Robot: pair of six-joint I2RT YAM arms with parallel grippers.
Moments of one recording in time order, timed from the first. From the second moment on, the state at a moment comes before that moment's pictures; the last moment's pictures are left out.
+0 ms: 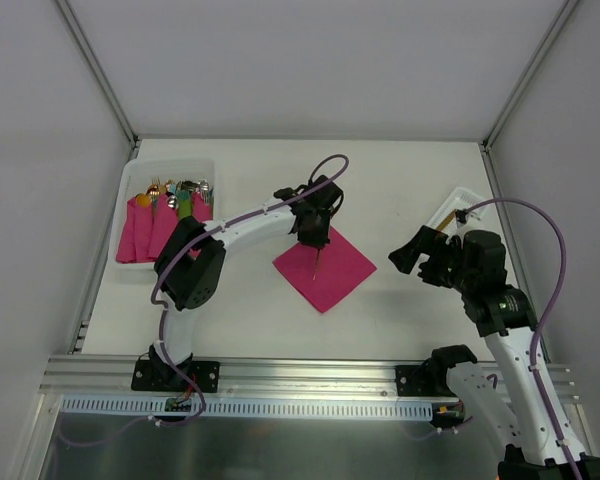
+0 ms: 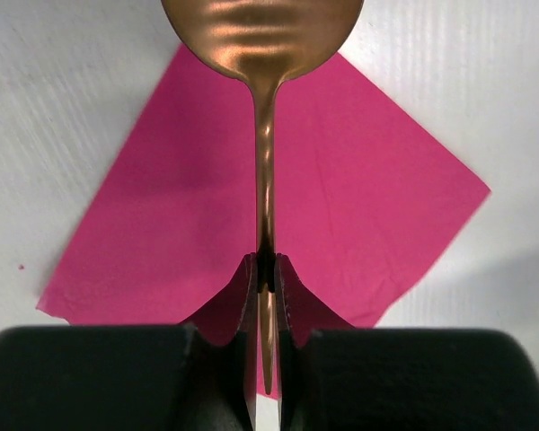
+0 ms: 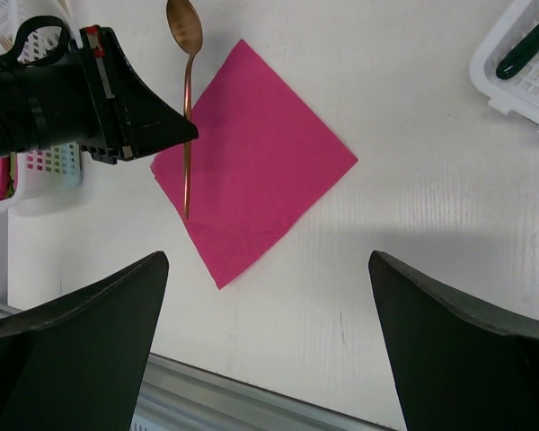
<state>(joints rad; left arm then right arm) -0.80 1.99 1.58 -0.66 -0.06 -0.61 0.20 0.64 0.77 -0.70 -0.20 0.54</state>
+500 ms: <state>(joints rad) -0.80 2.07 1.61 -0.69 -0.07 -0.66 0.20 0.68 0.75 -0.70 -0.20 0.52</state>
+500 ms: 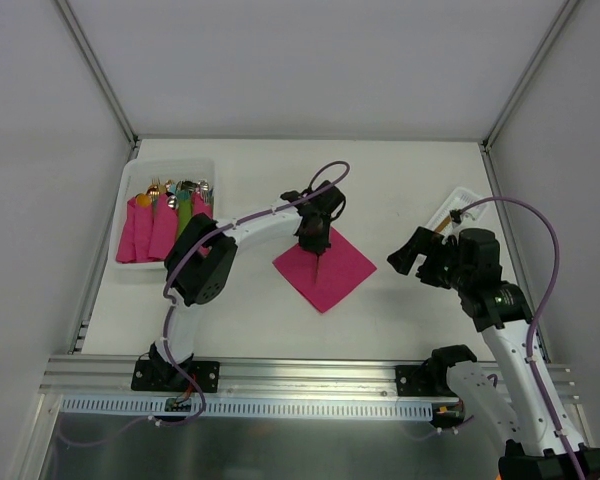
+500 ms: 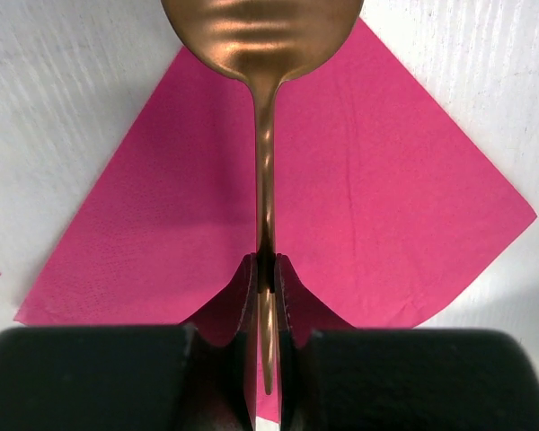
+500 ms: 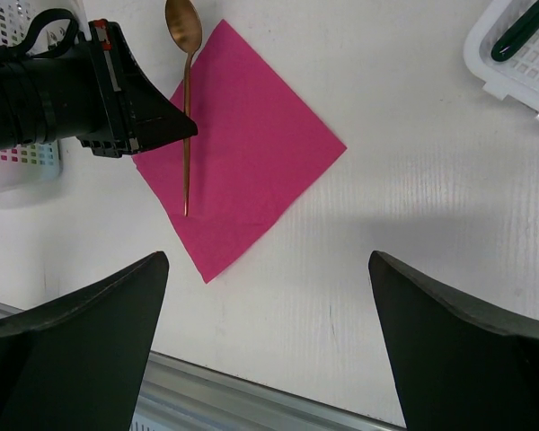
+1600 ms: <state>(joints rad) -0.79 2.17 1.66 -0.70 -0.01 -0.76 0.20 0.72 0.74 -0.71 -0.20 0.51</state>
